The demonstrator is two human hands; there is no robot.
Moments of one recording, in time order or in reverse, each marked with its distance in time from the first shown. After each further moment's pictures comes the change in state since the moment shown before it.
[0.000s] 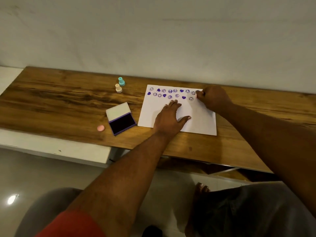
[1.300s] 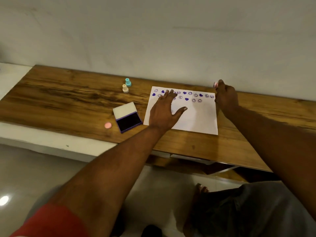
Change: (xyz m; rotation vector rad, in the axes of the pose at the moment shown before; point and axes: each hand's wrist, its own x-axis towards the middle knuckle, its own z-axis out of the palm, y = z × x) left_hand -0.003 -0.003 -0.057 -0.033 0.165 0.110; right_hand -0.015 -0.001 -0.015 0.777 0.244 0.443
